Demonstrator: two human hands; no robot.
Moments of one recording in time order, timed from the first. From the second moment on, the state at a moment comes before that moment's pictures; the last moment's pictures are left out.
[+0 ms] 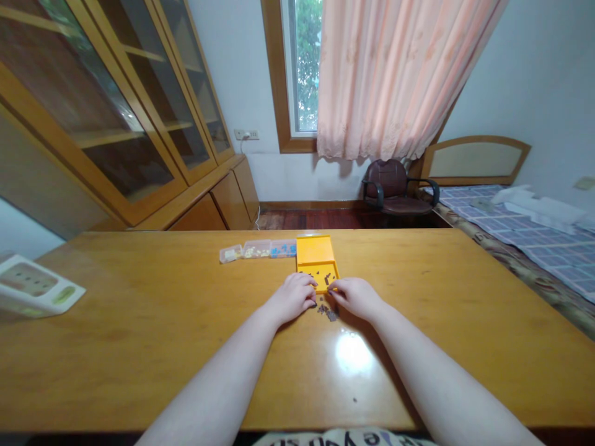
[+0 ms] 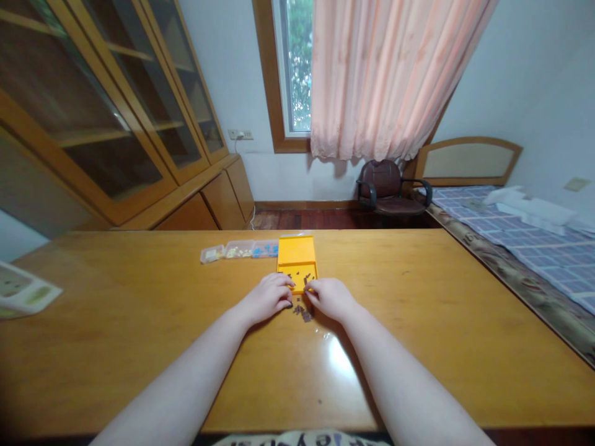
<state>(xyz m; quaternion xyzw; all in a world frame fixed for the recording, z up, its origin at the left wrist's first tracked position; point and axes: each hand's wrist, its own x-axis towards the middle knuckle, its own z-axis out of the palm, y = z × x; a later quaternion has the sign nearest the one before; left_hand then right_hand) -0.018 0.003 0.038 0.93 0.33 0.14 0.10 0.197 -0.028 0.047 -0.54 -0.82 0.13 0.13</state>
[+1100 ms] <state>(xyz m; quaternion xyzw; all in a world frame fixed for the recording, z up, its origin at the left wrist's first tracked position) -0.009 -0.005 0.038 0.93 0.31 0.14 0.12 0.203 -0.025 0.045 -0.56 -0.82 0.06 0.14</state>
